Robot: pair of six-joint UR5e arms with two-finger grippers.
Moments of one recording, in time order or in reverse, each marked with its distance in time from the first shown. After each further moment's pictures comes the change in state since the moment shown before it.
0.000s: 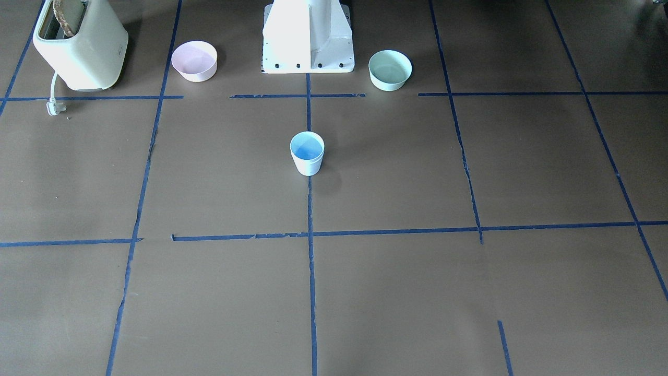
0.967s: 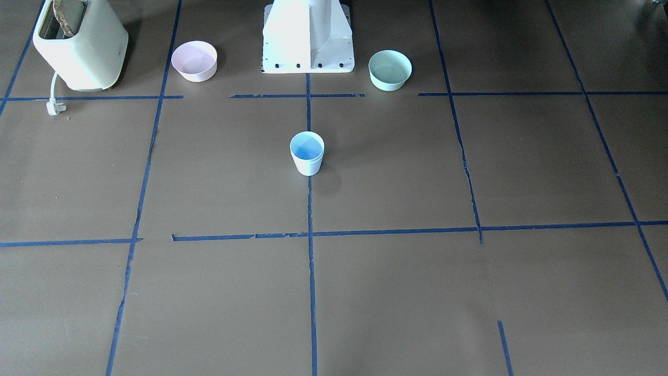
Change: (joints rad) left arm -0.005 0.049 0.007 -0.011 -0.003 -0.024; right arm 0.175 -0.067 -0.165 0.089 -0.044 -0.098
